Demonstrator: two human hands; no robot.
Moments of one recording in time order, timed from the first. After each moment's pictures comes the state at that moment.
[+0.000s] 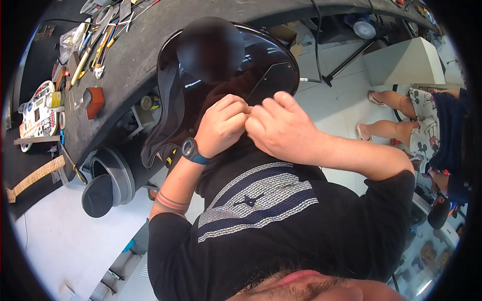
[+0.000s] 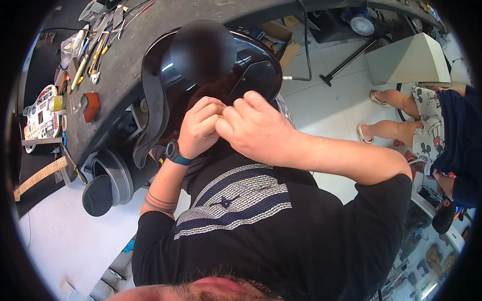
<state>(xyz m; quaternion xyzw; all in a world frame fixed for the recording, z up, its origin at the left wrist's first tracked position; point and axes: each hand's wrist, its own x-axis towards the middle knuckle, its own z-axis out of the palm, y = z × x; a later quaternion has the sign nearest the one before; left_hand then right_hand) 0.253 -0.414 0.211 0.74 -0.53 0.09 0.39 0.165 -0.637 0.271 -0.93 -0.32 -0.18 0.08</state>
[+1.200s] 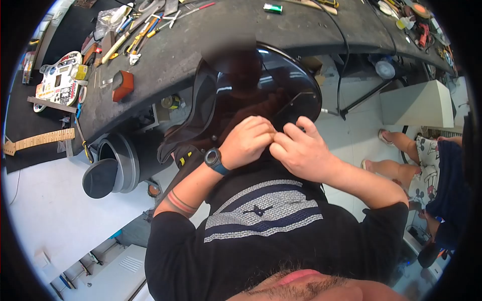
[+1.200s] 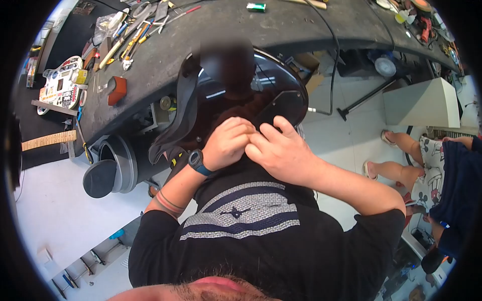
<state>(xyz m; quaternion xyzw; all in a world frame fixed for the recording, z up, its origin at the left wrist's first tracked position) 0.243 -0.409 0.205 0.76 -0.52 0.07 0.40 0.171 -0.646 0.261 -0.90 -0.38 -0.18 0.10</state>
